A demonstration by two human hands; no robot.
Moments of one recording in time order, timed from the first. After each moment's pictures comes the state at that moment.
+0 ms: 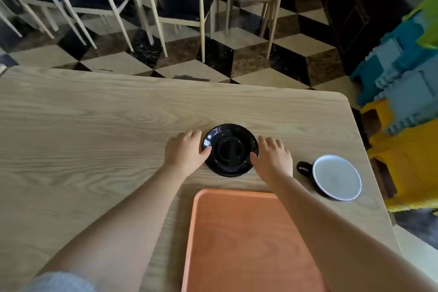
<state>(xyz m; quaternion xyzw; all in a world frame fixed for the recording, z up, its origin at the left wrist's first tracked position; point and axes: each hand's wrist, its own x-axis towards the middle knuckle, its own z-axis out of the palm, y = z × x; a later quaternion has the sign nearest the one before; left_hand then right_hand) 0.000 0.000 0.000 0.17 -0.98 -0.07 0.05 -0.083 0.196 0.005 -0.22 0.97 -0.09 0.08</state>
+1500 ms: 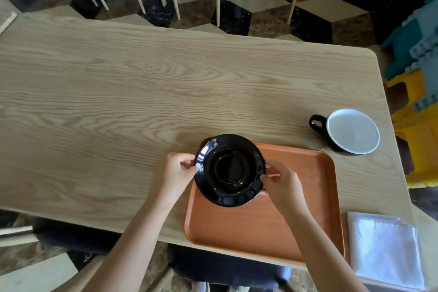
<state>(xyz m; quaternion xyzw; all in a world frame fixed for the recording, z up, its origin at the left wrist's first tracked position) 0.149 0.071 -0.011 0.37 -0.84 -0.41 0.02 0.044 0.276 -0.033 -0.06 0.84 -0.48 0.25</state>
